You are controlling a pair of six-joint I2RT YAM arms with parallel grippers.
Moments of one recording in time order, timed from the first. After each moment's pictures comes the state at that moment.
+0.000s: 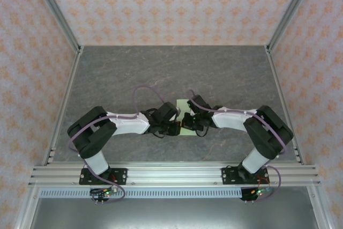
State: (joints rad) left arm -0.82 1.71 0.81 -0.12 0.21 -0.69; right arm 0.68 1.61 0.74 -0.20 -0.29 0.84
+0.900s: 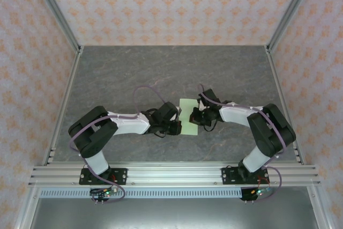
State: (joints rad) left arm -0.82 1.72 0.81 -0.08 0.21 -0.69; right arm 0.50 1.61 0.74 -0.26 -0.38 0.72
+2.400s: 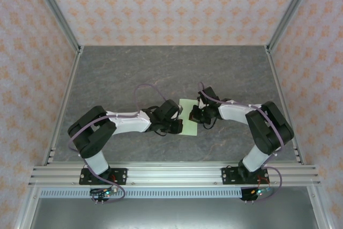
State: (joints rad) left arm -0.82 1.71 0.88 -0.16 0.23 -0.69; right arm 0.50 1.65 0.78 -0.26 -0.38 0.74
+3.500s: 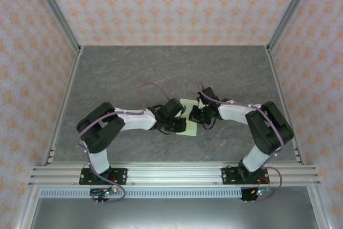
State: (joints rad) left arm -0.82 1.79 0.90 -0.12 0.24 -0.72; right arm 0.51 1.65 0.78 -0.27 -0.37 0.74
